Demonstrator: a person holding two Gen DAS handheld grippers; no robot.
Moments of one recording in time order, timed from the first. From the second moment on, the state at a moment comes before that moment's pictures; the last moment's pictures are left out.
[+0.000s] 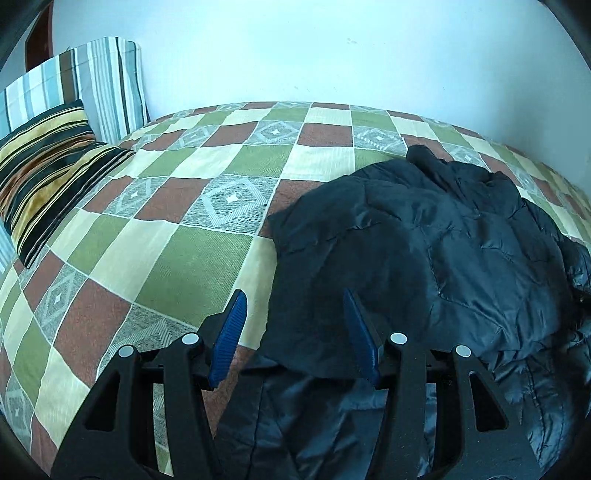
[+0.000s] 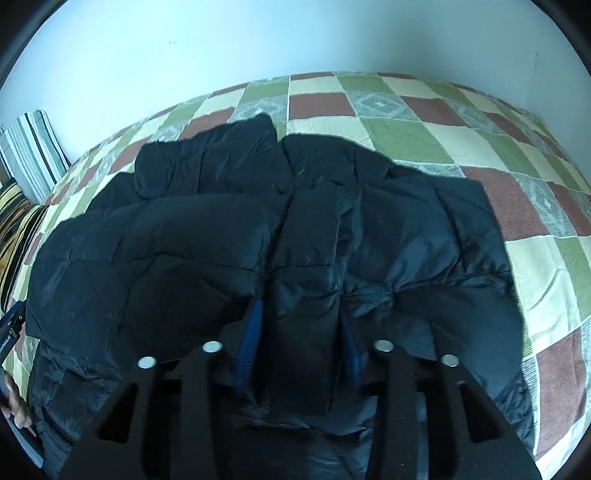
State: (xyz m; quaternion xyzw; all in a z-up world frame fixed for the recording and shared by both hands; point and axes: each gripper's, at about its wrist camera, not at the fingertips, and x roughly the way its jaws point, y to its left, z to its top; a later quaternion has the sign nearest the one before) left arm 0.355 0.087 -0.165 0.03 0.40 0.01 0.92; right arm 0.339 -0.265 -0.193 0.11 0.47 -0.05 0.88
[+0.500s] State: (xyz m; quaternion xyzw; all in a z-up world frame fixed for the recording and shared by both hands) left arm 0.386 0.074 -0.206 0.06 0.44 0.01 0.89; right arm 0.340 -0.271 -0.220 0.06 0.48 -0.08 0.87
